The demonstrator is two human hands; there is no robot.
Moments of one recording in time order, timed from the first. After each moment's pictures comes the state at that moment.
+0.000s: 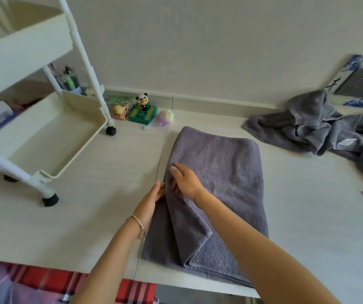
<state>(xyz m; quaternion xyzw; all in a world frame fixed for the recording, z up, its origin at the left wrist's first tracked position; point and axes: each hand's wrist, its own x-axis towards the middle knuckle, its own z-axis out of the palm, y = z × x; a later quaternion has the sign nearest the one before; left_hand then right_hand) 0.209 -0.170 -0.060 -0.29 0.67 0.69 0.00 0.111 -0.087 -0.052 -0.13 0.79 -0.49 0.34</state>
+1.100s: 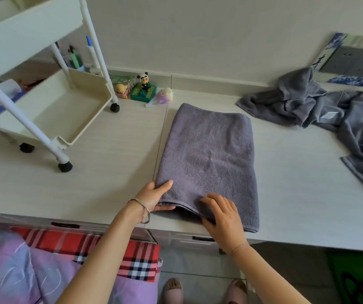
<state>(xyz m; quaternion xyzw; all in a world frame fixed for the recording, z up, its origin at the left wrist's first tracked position) 0.288 -0.143 -0.045 -0.35 0.56 0.75 0.09 0.251 0.070 -0.096 -0.37 0.89 -0.24 -0.09</state>
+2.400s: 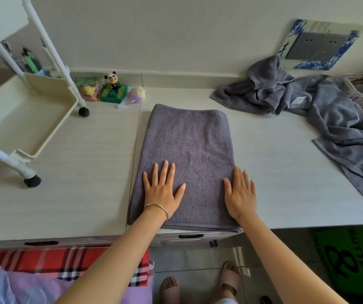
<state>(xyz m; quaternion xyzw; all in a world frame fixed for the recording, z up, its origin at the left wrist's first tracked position) 0.247 -0.086 -0.095 -0.11 0.99 0.11 0.05 0.185 0.126 -0.103 -0.04 0.98 -0.17 0.08</state>
